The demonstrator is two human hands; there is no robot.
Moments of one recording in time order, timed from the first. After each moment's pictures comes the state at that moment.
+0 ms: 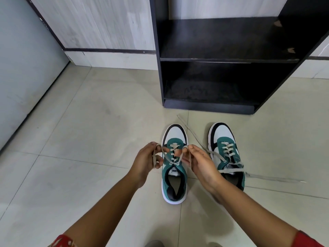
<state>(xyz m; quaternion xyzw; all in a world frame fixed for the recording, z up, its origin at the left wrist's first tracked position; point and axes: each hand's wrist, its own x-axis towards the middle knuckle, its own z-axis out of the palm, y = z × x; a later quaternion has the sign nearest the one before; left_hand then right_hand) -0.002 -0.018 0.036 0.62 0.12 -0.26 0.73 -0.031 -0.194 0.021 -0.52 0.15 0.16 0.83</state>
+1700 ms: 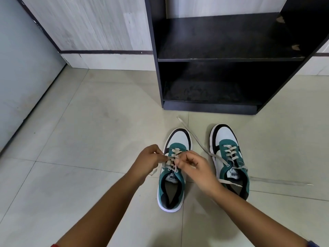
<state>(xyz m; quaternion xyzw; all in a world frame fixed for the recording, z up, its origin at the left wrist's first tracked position) 0.020 -0.026 0.046 0.78 0.14 -0.30 0.54 -0.031 -0.190 0.022 -0.73 0.03 0.11 0.68</state>
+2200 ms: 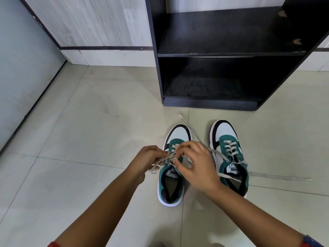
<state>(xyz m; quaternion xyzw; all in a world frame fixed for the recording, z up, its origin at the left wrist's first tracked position) 0.011 -0.024 0.049 0.72 0.19 -0.32 0.59 -0.037 -0.188 0.022 -0.91 -0.06 -0.07 0.41</state>
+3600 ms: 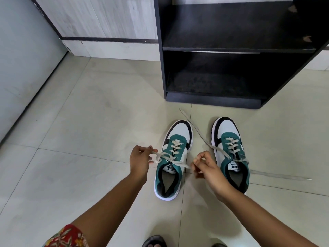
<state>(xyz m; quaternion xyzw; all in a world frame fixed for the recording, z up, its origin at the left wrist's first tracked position) -0.005 -0.015 -0.004 0.68 0.34 -0.11 0.64 -0.058 -0.207 0.005 -0.69 0.18 0.19 0.68</state>
